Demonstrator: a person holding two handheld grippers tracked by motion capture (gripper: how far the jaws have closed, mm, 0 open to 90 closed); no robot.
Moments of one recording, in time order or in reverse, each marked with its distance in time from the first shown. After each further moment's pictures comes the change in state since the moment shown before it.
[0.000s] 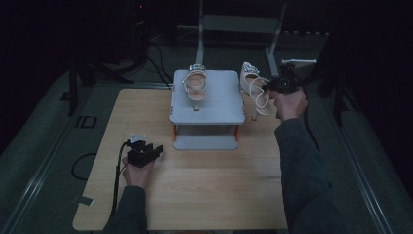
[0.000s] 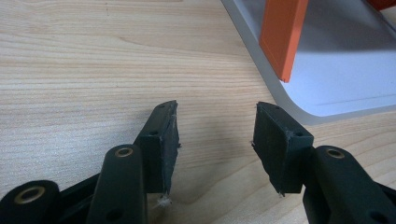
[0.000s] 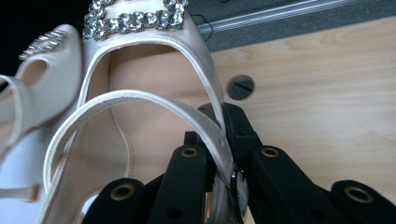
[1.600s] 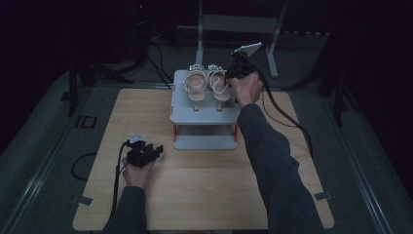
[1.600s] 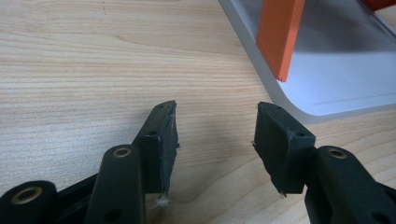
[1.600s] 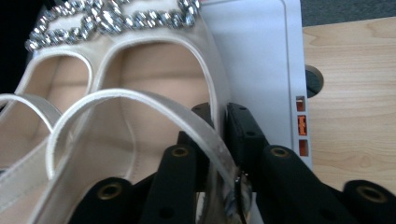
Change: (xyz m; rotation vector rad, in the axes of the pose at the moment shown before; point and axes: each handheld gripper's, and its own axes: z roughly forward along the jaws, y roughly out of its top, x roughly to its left) left arm 0.000 0.000 0.000 0.000 -0.012 -0.006; right arm 0.101 0.024 0.082 0.167 -0.087 -0.046
